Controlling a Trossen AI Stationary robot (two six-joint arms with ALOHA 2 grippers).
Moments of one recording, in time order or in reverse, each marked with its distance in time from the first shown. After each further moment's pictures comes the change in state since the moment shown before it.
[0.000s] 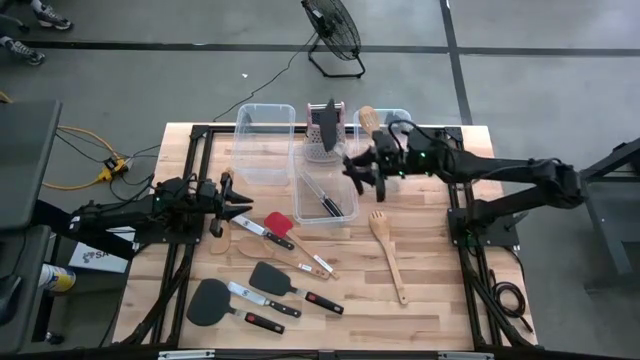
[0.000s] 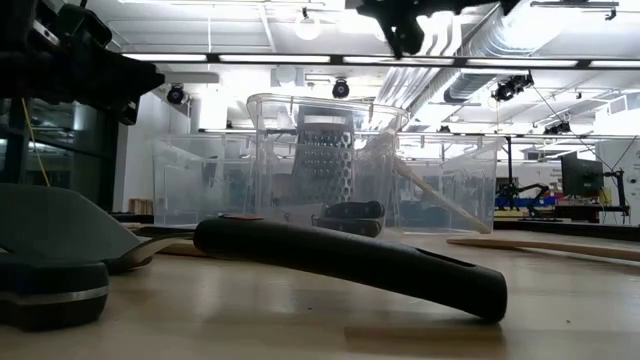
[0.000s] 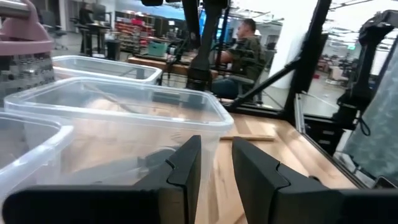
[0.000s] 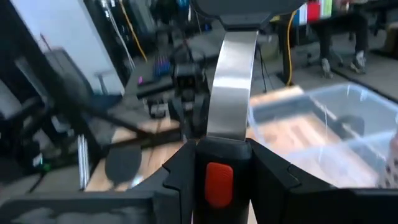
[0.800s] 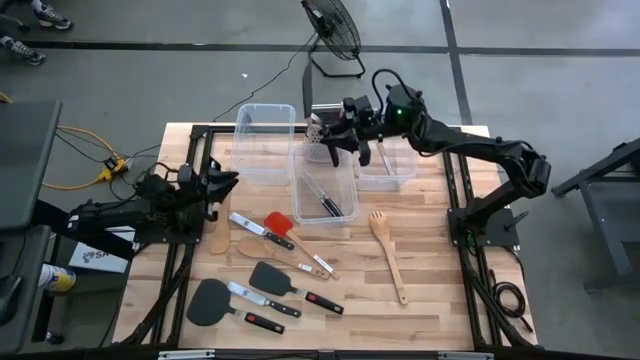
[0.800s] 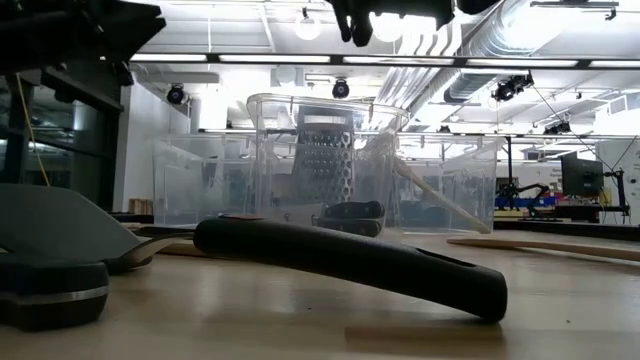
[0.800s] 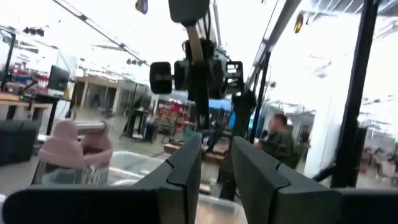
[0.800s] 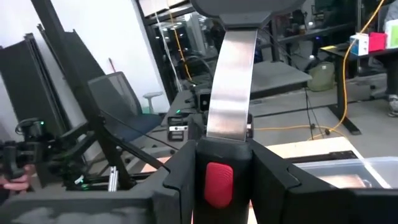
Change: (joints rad) left arm 0.000 0.031 0.052 0.369 -0.233 -0.024; right arm -0.220 0.296 0.326 0.133 -0.427 0.041
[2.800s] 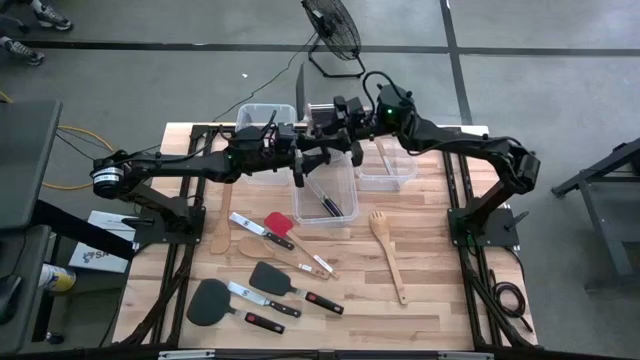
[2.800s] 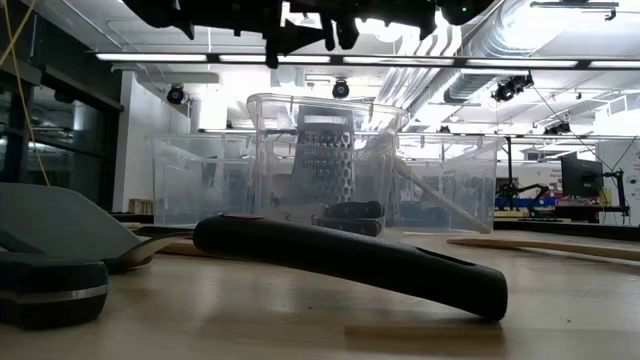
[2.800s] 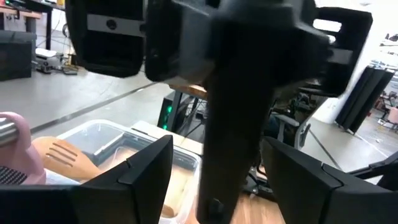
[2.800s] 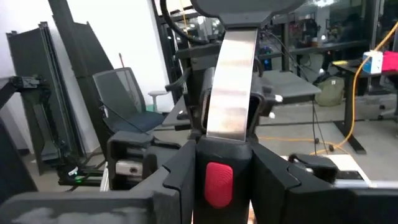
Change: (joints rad) left arm 0.124 1.315 0.874 0.093 0.135 -0.100; right arm 0.009 0.089 0.033 0.096 -0.041 -0.062
